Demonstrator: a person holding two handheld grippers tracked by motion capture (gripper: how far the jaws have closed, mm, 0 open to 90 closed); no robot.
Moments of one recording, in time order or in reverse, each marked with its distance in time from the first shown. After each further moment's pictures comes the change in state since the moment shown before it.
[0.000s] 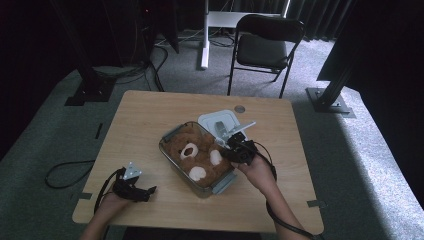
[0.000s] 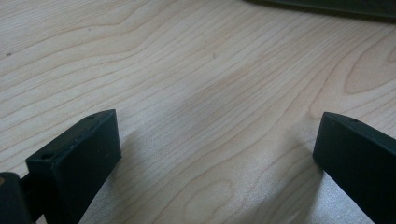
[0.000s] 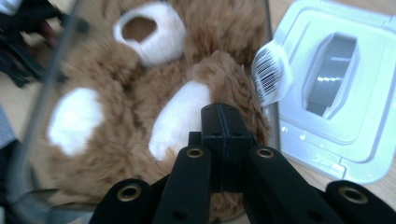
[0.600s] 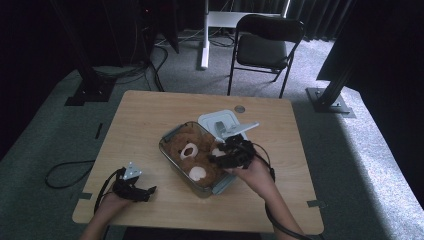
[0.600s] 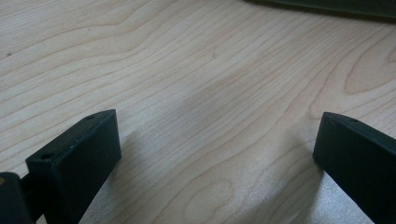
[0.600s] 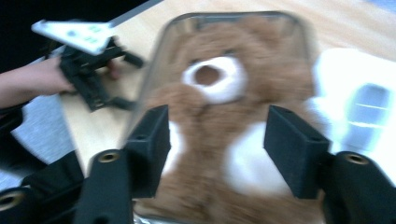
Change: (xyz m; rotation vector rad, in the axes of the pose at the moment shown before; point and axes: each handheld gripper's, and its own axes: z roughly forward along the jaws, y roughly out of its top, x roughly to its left) left arm 0.000 0.000 0.000 0.001 -0.001 0.000; right arm 0.024 0.009 -0.036 -0.148 0.085 -0.023
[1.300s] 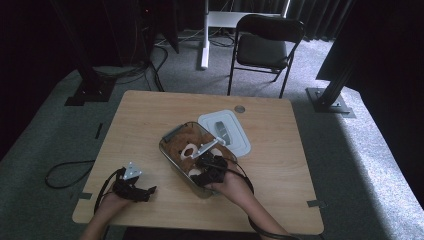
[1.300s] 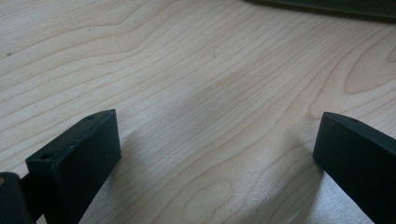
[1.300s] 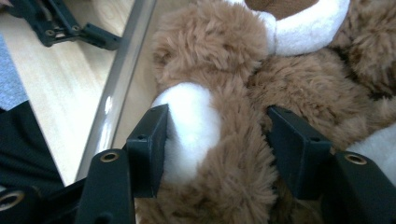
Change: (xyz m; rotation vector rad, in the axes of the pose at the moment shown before) left arm 0.000 0.000 0.000 -0.001 0.000 -0.001; right arm 0.043 -0.020 0.090 0.254 -0.046 -0.118
